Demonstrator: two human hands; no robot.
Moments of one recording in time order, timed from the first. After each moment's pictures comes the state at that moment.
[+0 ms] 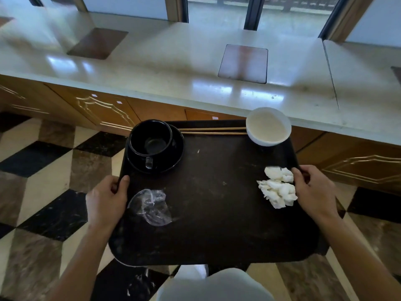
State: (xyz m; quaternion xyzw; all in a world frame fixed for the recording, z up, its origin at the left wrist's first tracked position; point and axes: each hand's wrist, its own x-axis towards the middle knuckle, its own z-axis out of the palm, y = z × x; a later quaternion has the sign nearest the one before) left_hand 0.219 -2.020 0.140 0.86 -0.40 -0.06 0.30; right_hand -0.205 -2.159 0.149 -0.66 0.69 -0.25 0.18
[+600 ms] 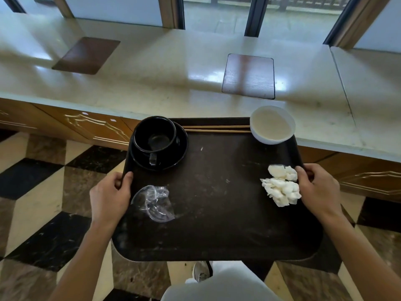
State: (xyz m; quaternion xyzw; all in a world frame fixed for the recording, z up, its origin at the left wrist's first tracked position) left_hand 0.295 -2.174 0.141 0.84 -0.46 -0.07 0.29; right_hand -0.133 -2.289 0.151 -0.64 0.70 -0.26 0.18
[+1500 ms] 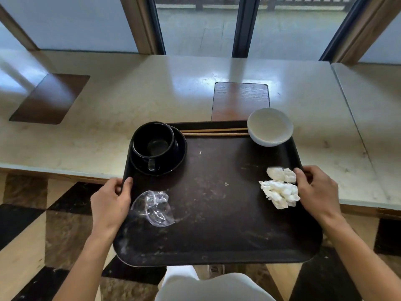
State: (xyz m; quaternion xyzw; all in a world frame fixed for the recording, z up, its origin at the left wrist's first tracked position) left_hand 0.313 -2.467 0.136 0.83 -0.44 -0.10 0.32; right_hand -0.118 -2.555 0.146 -0.59 0.73 -0.28 0.21
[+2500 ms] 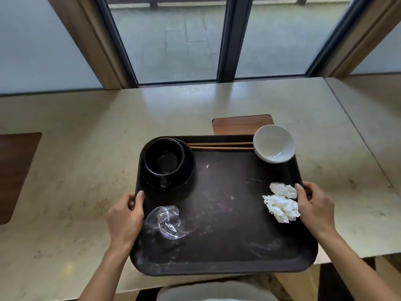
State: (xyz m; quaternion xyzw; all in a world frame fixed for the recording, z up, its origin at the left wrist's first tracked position) left_hand 0.423 -2.773 0.077 0.79 -0.49 -0.16 0.33; right_hand -0.019 -2.763 0.086 -0.47 0.81 -0.32 0.16
